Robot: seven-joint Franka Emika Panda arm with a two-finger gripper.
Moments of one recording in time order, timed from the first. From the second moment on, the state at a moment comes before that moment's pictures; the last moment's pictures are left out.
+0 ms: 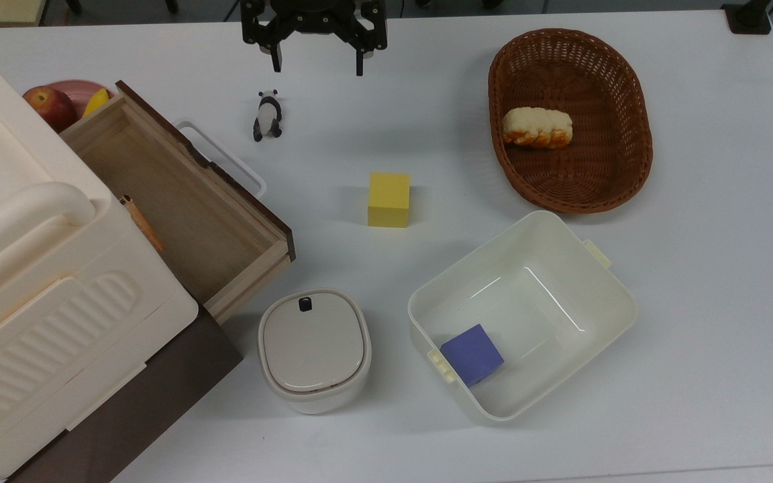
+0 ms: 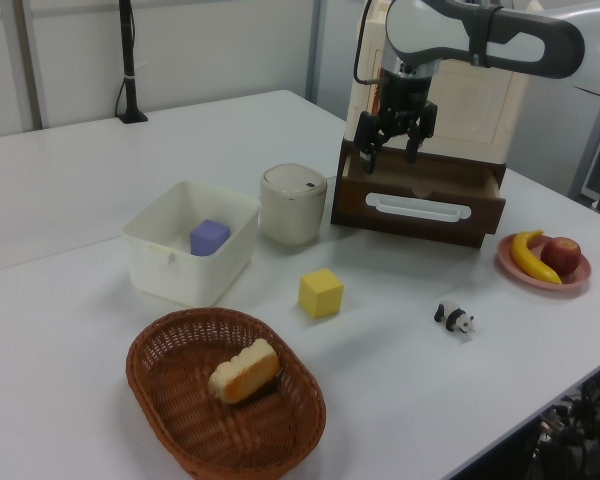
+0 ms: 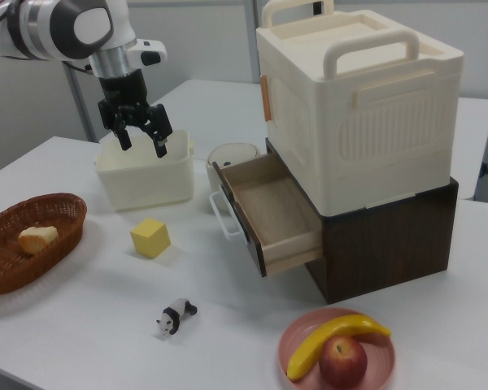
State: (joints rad) arm 0.07 0.07 -0.03 -1.60 -0.03 1.71 0.07
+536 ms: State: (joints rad) arm 0.07 0.07 -0.03 -1.60 -0.04 1.71 0.06
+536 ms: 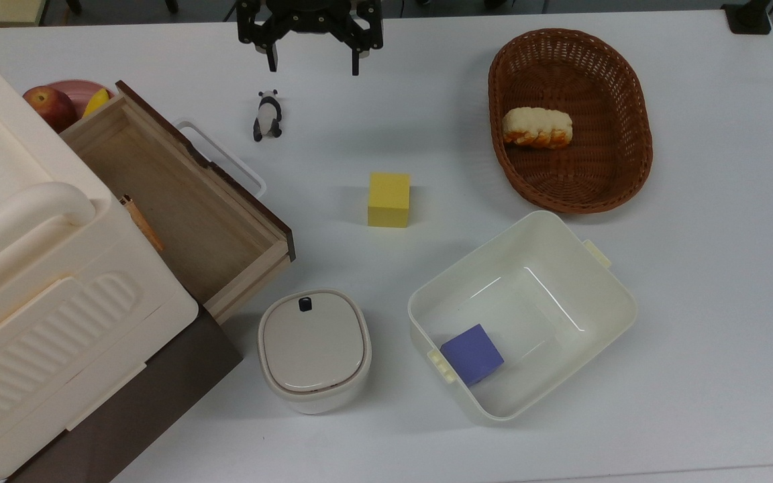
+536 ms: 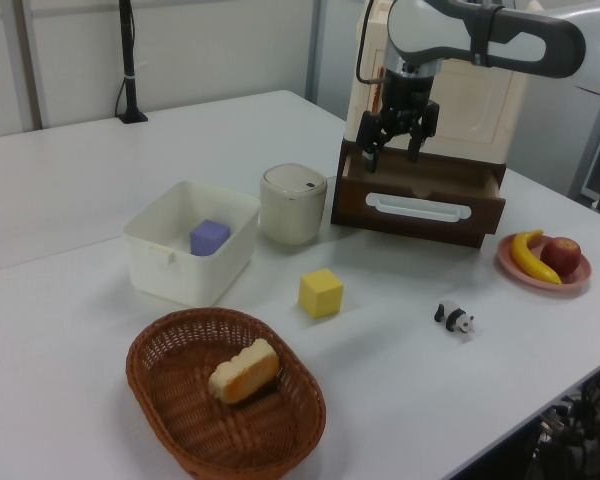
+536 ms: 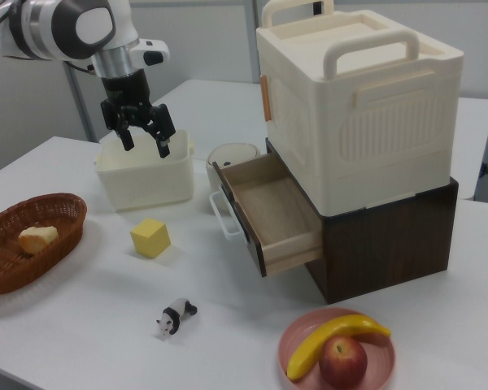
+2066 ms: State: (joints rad) arm -0.16 -0.13 0.01 -2.36 0.00 2.19 0.04
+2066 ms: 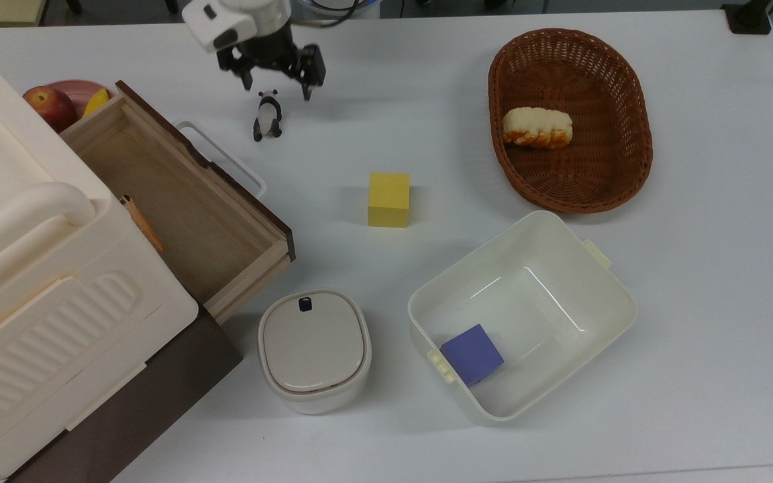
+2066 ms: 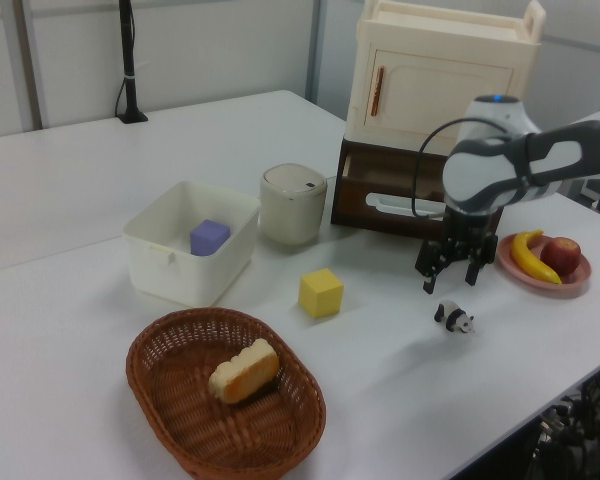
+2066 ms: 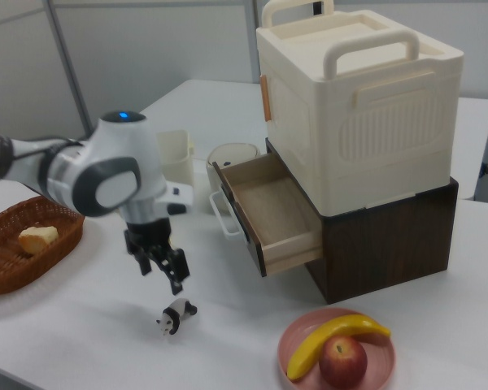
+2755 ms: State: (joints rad) arm -0.21 0.01 0.01 -2.35 -0.02 2.30 0.03
